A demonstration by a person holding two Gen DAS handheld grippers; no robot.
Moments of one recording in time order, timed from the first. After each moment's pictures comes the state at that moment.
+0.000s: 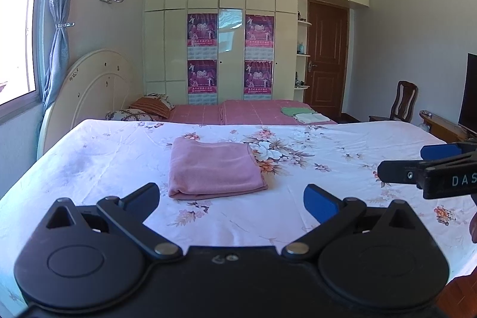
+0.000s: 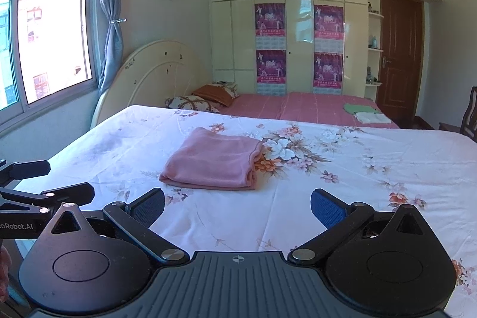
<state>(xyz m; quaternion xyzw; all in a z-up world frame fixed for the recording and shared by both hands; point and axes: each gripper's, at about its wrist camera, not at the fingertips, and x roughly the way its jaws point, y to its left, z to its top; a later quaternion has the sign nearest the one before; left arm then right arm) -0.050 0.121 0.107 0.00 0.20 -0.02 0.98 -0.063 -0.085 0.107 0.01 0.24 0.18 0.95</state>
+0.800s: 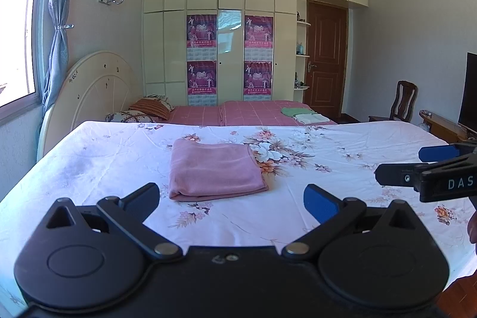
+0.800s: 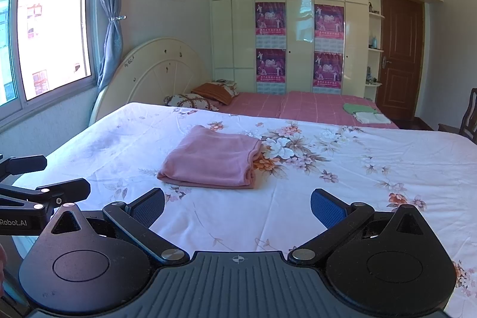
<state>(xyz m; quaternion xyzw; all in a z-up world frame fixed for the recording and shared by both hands) -0.049 0.122 0.107 0.01 0.20 -0.02 0.98 -0.058 -0.087 0.107 0.01 0.24 0.18 0.95</state>
